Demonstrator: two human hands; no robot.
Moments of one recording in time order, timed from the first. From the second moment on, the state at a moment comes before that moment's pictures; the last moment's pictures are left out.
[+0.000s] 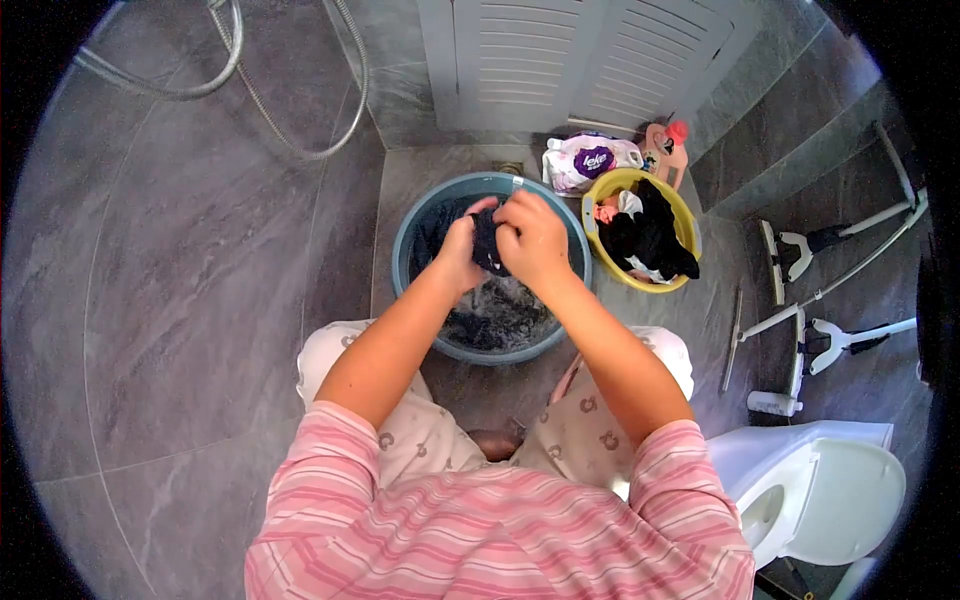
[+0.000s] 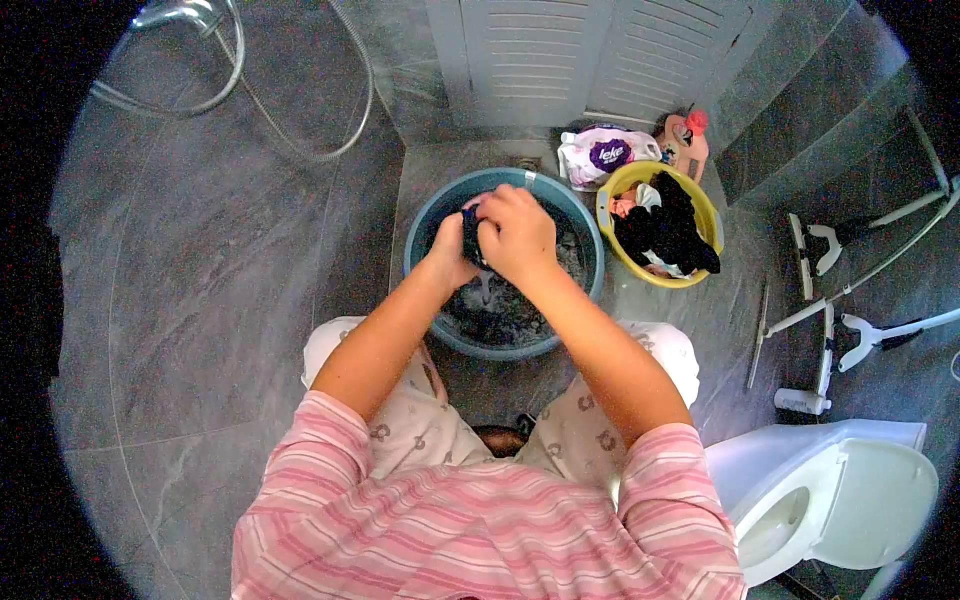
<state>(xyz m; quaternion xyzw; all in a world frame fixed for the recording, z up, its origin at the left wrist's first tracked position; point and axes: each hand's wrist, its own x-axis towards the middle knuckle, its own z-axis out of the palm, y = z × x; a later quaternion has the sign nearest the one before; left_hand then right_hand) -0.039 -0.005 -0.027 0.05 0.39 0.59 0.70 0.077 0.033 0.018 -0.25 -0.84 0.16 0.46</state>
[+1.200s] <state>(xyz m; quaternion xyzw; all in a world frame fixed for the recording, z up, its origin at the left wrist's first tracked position) -0.039 -0.026 0.060 0.82 0.39 0.39 -0.16 0.110 0.056 0.018 -0.24 -0.22 0.93 0.15</state>
